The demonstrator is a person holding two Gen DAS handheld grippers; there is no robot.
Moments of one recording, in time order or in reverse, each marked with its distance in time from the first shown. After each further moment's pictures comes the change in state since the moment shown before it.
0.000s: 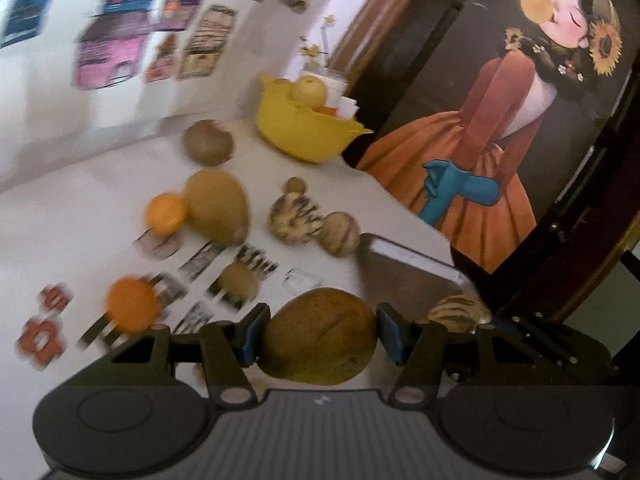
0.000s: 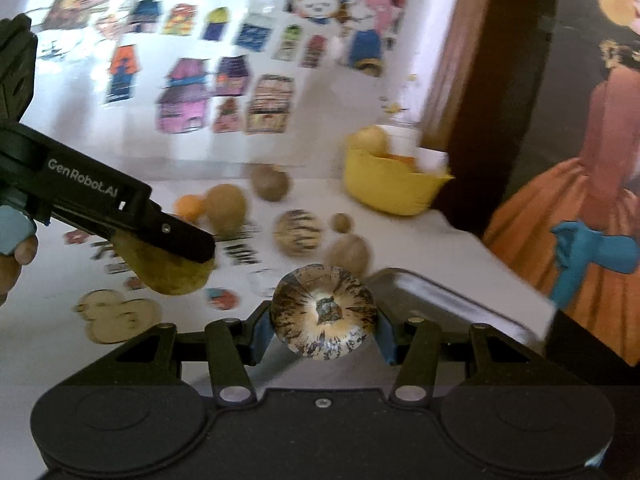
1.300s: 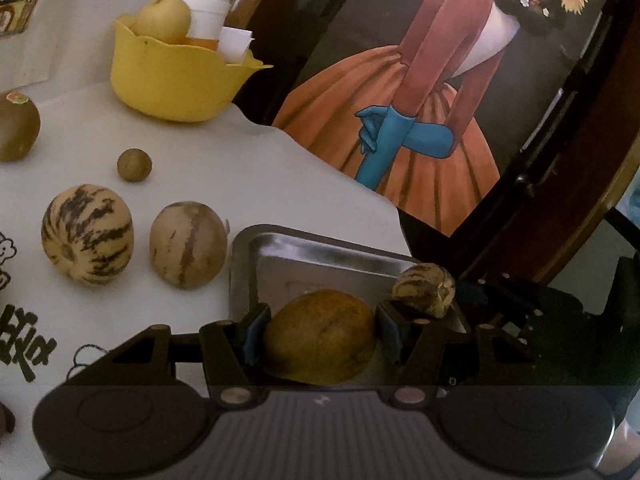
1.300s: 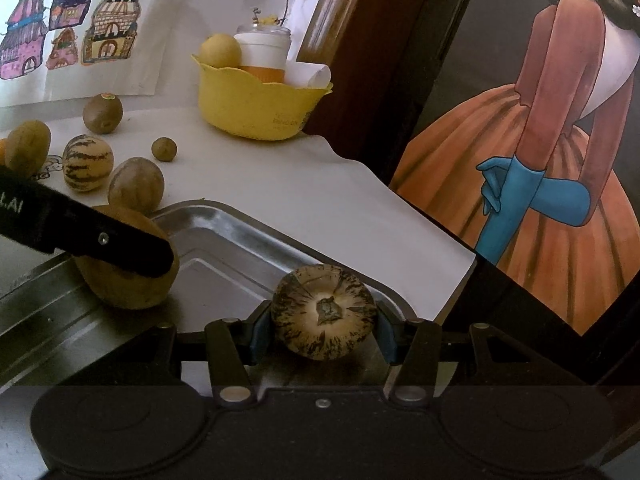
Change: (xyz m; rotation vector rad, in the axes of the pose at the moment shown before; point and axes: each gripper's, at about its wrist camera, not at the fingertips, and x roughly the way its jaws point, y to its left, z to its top) left arm 0.157 -0.066 0.018 0.104 0.114 -0.164; right arm 0.098 -0.125 -0.023 0.020 0.175 -0.187
